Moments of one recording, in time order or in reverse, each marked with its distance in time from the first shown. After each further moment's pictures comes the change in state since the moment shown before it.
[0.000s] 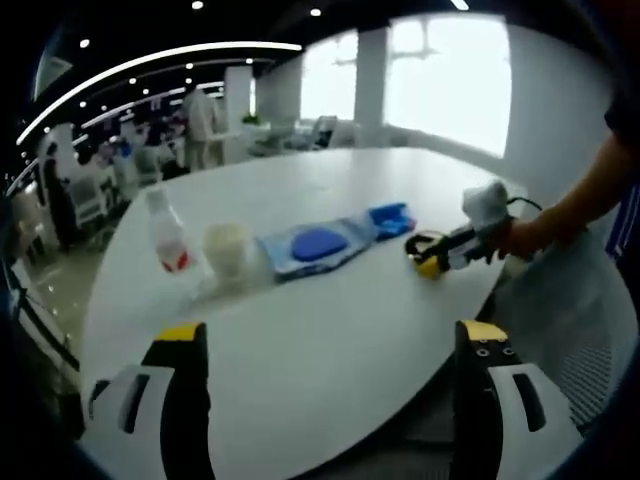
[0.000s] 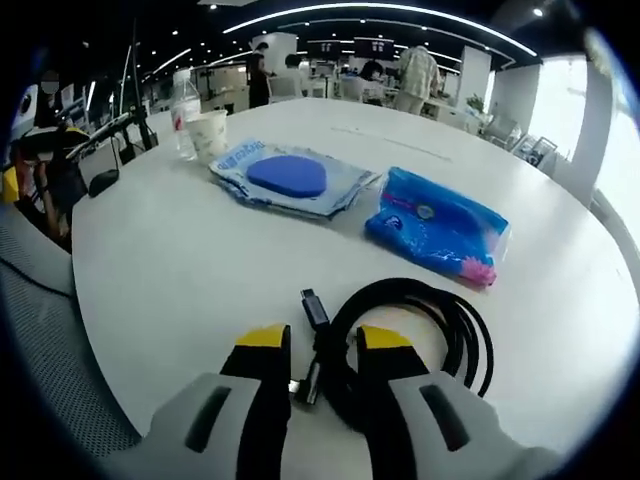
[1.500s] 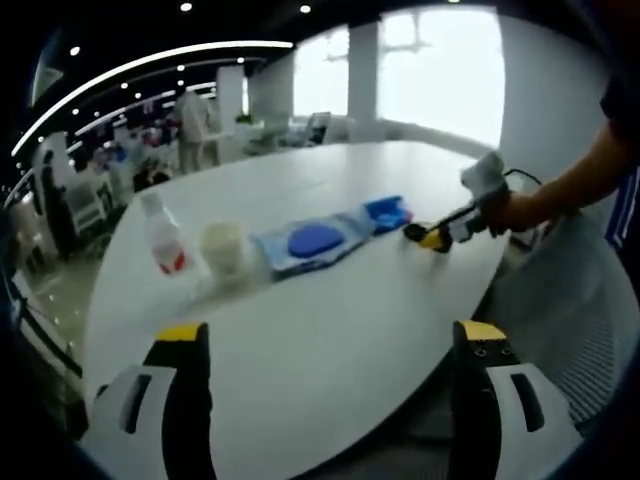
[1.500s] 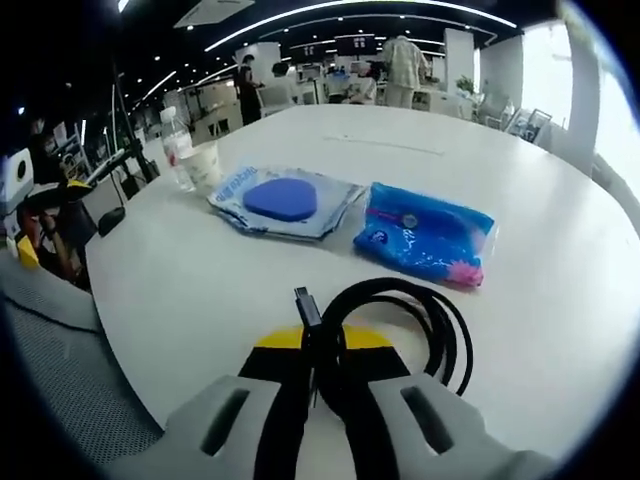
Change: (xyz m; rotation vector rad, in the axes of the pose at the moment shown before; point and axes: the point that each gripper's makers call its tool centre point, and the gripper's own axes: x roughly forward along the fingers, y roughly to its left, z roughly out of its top) left arm -0.001 -0.002 -0.001 0.023 0.008 -0.008; right arm -0.021 -0.012 0.018 0.124 0.007 0.043
